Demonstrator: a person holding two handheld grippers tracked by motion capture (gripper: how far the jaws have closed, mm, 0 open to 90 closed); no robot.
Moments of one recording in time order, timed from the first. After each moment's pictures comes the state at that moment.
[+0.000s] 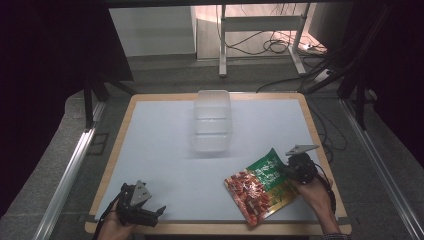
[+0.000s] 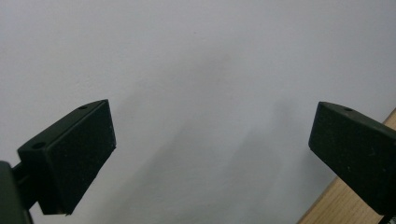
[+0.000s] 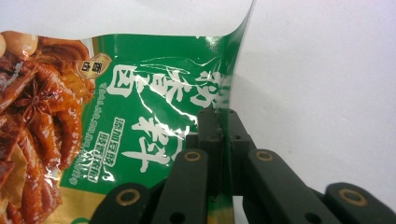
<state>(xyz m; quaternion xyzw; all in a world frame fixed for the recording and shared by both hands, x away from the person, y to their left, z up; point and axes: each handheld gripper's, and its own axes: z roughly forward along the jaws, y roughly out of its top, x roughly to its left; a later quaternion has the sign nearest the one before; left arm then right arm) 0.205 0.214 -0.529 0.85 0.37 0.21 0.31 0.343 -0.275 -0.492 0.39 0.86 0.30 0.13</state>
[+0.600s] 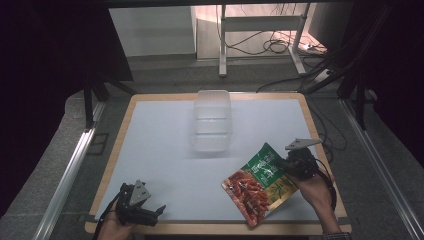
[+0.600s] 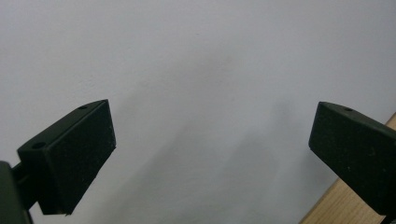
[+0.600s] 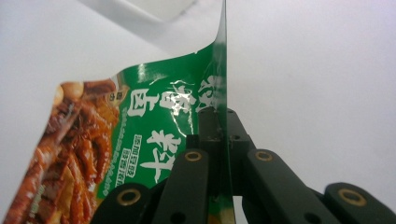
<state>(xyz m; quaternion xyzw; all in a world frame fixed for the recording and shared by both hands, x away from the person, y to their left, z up) 0.205 0.215 -0.528 0.85 0.38 0.21 0.31 0.334 -0.260 -0.452 0.38 0.85 0.33 0.14</state>
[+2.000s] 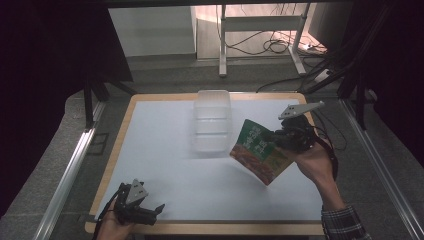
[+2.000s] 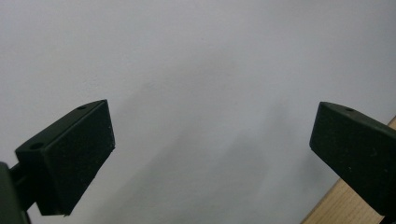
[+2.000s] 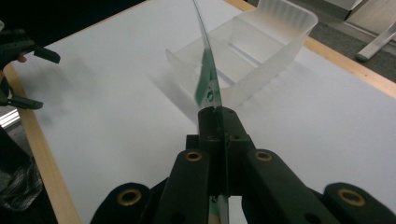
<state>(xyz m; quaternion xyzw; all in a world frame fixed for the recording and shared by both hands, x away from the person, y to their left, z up) 0.206 0.220 -0.527 0.84 0.39 0.20 0.33 0.342 -0.215 -0.337 0.29 0.86 0.39 0.13</state>
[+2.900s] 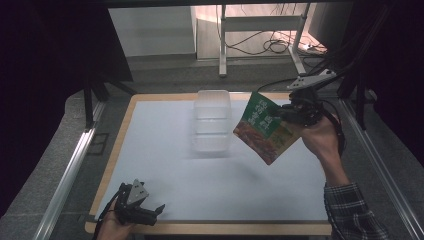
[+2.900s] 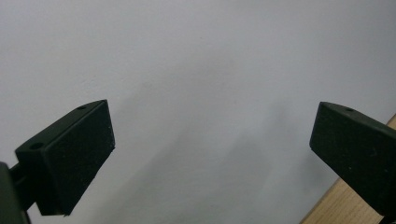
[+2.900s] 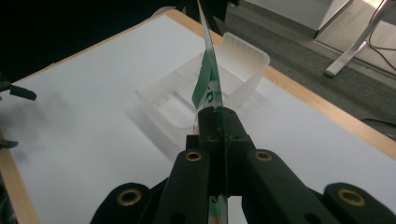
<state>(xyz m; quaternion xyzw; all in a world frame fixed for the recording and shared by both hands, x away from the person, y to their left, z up) 0.206 0.219 -0.528 0.84 0.38 0.21 0.32 0.376 -0.221 -0.289 0.30 0.85 0.41 0.16</state>
